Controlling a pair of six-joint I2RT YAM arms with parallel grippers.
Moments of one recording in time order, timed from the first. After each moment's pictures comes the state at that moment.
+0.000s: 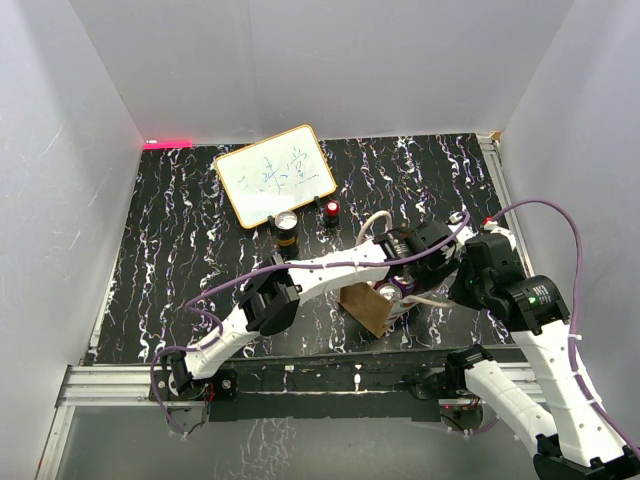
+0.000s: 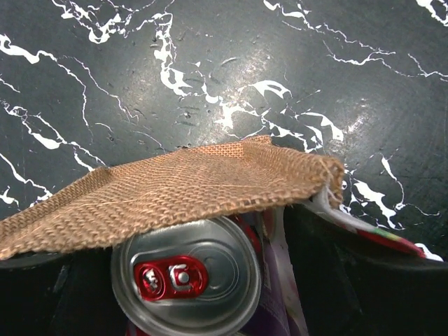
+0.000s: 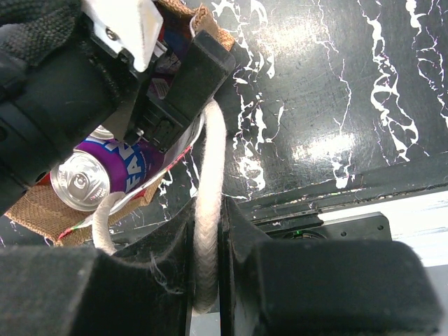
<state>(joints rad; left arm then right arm) -1.19 2.40 2.23 -0.65 -0.22 -0.04 0.30 0.71 1.00 -1.25 0.20 0.58</state>
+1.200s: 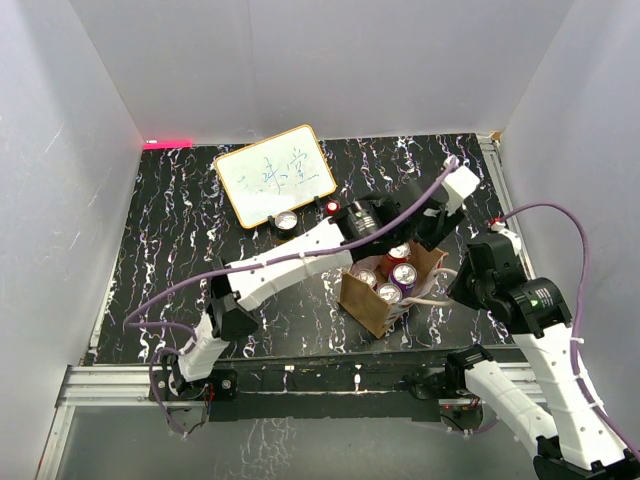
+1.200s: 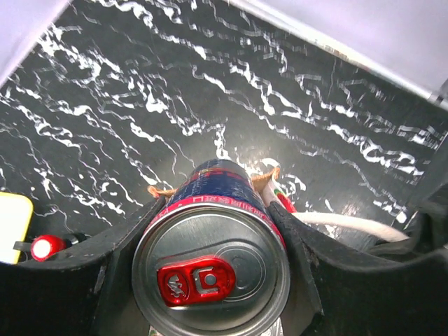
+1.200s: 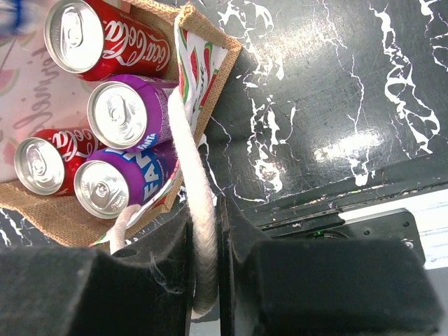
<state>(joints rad) -1.20 2.13 2.32 -0.71 -0.31 -0.02 0.30 0.70 1.00 -1.24 0.21 0.67</state>
